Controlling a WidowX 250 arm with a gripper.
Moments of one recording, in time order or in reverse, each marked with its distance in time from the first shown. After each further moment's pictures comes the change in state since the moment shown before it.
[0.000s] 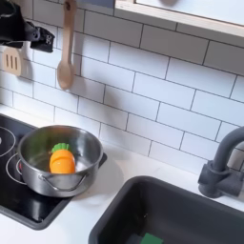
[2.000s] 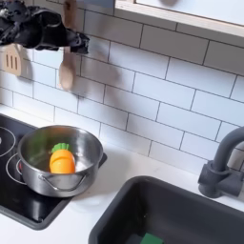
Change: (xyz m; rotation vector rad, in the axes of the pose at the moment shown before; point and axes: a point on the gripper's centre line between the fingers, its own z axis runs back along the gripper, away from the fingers) arm 0.012 -0.026 -0.059 -0.003 -0.070 0.022
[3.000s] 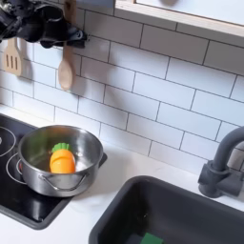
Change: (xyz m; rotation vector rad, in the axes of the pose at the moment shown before) arm 0.008 0.001 -0.008 -0.021 -0.003 0.021
